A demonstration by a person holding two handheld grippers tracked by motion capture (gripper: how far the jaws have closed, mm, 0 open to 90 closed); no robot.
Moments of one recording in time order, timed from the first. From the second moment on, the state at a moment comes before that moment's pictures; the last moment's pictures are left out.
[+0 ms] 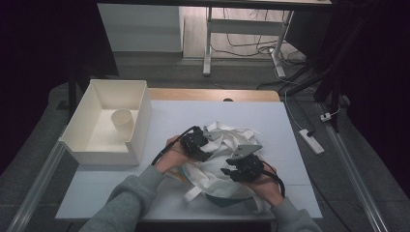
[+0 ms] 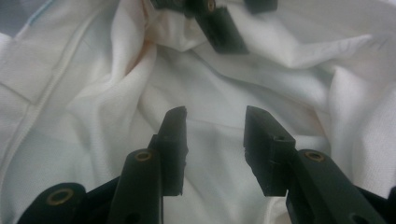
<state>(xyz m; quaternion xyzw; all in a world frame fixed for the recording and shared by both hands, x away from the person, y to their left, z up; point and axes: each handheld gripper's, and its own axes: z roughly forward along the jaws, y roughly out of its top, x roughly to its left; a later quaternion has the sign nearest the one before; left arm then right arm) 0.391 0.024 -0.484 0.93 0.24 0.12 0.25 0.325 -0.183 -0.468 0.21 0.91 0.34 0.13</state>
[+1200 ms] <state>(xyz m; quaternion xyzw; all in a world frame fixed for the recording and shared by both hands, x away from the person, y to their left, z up) 0.402 0.059 -0.478 0.90 0.28 0.17 0.29 0.343 -0.196 -0.498 0.26 0.94 0.22 0.08</state>
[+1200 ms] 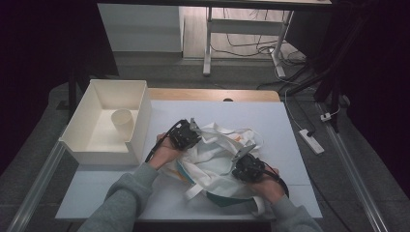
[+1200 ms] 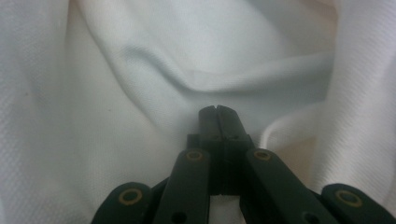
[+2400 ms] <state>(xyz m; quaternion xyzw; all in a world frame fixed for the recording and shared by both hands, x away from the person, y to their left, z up) 0.401 0.060 -0.482 0.89 0.29 0.16 0.30 0.340 -0.164 -0.491 0.08 0.96 0.23 0.12</state>
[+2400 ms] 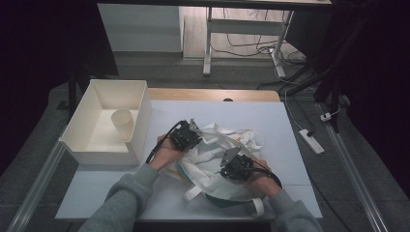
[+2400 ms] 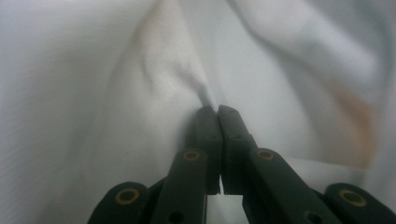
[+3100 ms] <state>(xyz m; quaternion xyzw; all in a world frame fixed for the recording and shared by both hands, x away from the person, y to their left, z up) 0.406 0.080 -0.460 0.86 0.31 0.22 0.34 0.323 -0.156 -0.480 0.10 0.96 0.25 0.13</state>
